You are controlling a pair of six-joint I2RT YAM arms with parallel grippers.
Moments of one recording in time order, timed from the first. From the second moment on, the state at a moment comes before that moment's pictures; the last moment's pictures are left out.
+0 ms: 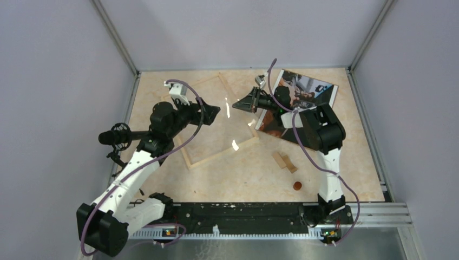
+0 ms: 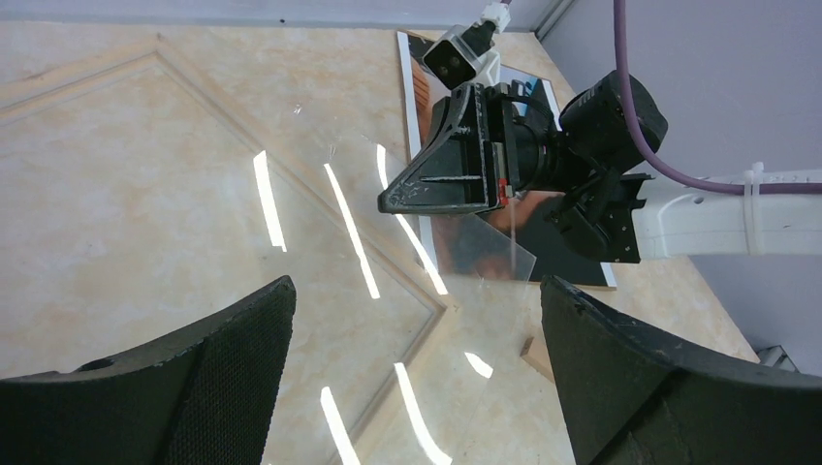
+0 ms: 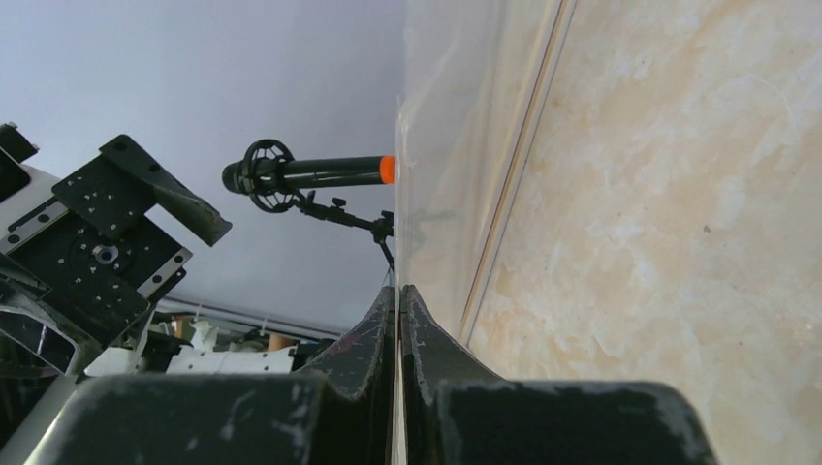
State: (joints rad) left arm -0.37 1.01 0.82 0.06 0.23 -0.42; right arm 0.39 2.18 1.23 1.08 -0.94 1.27
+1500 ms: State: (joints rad) left arm -0.36 1.00 0.82 0.07 0.26 -0.42; right arm 0.40 2.28 1.28 1.05 -0.73 1.39
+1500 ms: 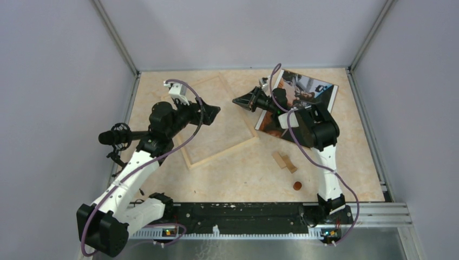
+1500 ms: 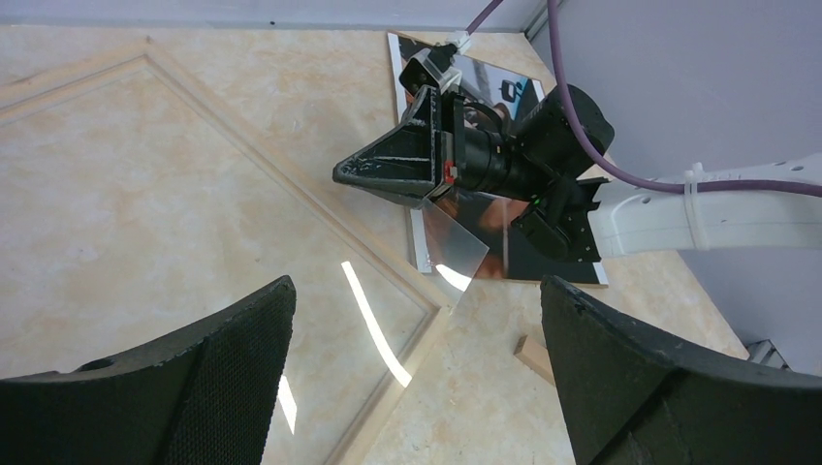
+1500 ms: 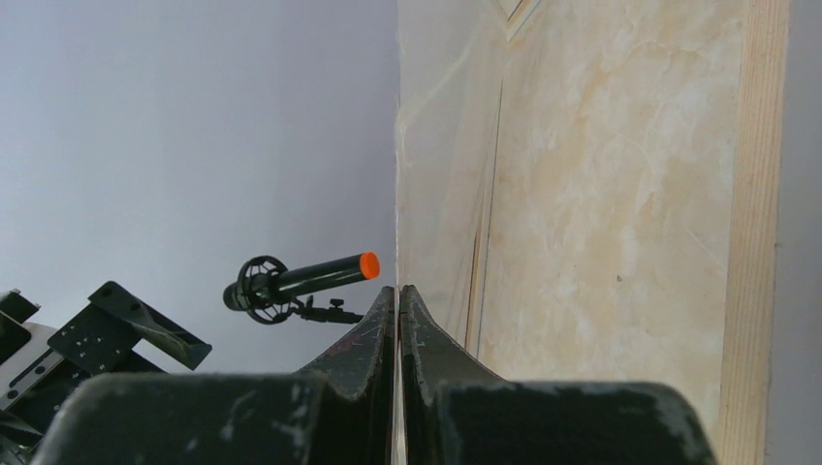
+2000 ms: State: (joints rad) left arm -0.36 1.00 0.82 0.07 0.26 -0.42; right arm 0.40 2.29 1.28 1.09 -0.73 1.43
